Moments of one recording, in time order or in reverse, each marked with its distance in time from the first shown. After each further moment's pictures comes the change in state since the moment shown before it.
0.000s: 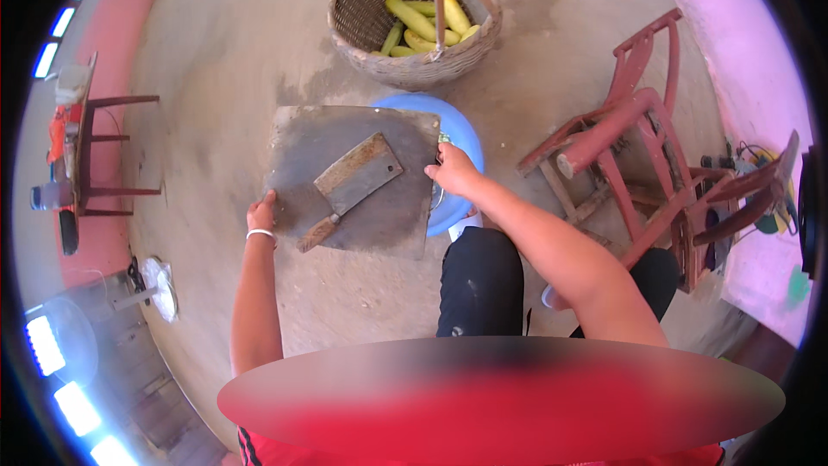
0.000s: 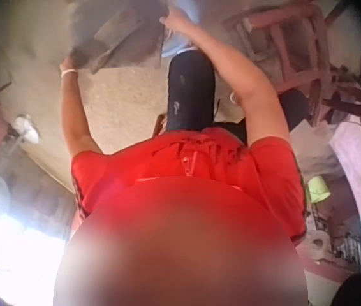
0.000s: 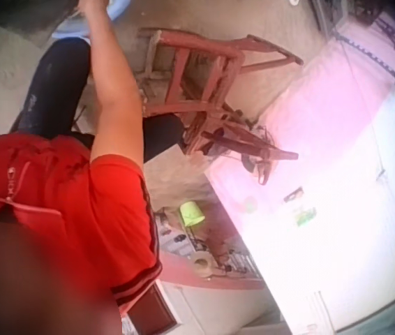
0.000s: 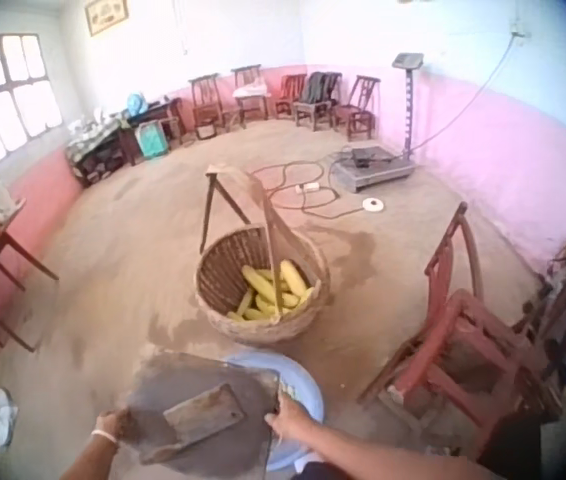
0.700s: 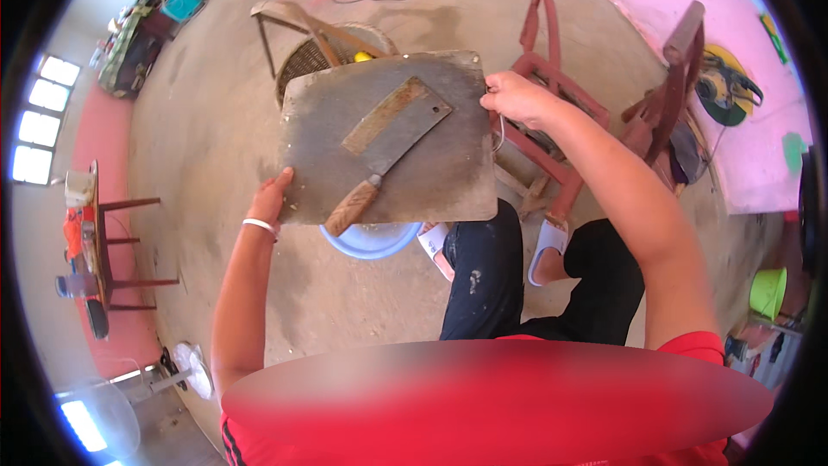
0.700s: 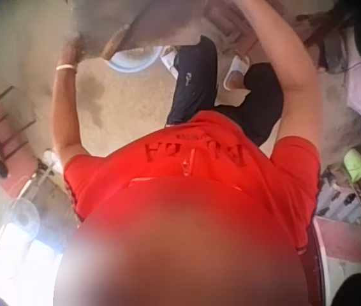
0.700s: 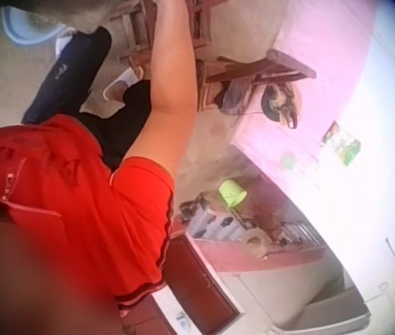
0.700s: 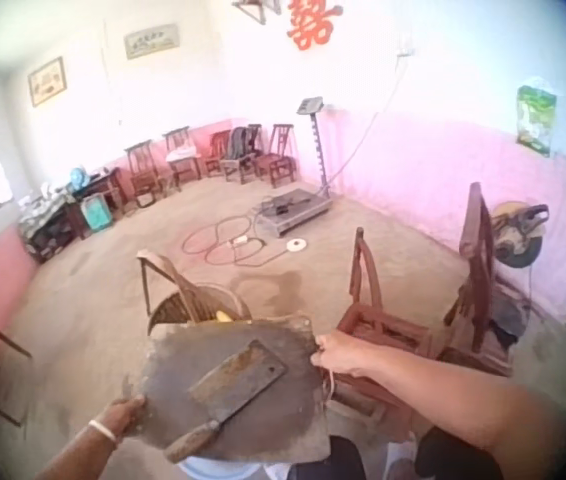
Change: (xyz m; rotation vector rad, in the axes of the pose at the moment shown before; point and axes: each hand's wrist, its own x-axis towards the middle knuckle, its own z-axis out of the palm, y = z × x) left_hand -0.180 0.202 0.042 -0.058 -0.621 0.336; right_hand -0.143 -0.051 -0.286 0.041 0.269 -0.017
